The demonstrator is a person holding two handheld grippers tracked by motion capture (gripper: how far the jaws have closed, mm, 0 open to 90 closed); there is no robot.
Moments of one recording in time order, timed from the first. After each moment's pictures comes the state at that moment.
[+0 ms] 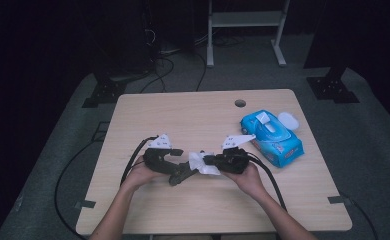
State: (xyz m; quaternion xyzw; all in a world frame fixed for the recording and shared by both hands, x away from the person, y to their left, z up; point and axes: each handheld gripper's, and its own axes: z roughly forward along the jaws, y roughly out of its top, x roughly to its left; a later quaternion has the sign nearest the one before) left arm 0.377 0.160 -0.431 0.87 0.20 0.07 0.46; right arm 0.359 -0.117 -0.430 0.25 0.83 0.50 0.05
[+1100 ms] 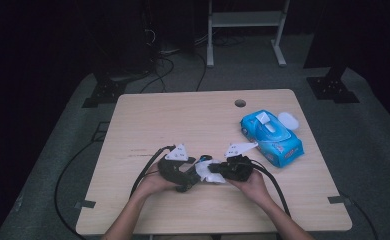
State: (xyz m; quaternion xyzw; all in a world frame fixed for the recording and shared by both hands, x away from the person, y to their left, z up) left arm 0.358 0.117 -0.449 0.89 0.15 0.07 0.42; right arm 0.347 -0.129 -0.449 0.26 0.84 0.47 0.05
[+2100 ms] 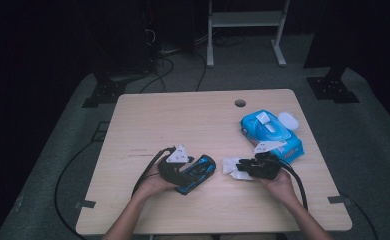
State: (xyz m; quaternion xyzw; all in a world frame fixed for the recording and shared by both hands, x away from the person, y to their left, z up) left arm 0.356 0.119 -0.450 0.89 0.15 0.10 0.42; right arm 0.357 -0.210 -0.462 0.34 0.83 0.43 0.08
